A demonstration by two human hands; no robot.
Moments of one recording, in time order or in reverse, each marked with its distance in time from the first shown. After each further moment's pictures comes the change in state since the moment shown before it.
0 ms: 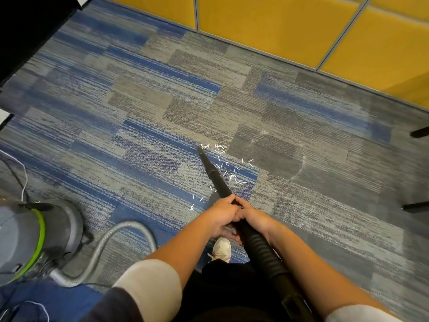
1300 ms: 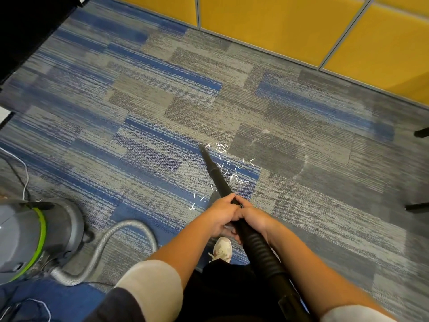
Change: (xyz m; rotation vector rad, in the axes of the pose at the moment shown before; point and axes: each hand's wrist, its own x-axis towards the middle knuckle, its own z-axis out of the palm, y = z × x) left_hand -0.007 0.007 -0.003 -0.008 0.003 0.001; right_hand 0.000 -0.007 0.005 -0.030 0.016 0.001
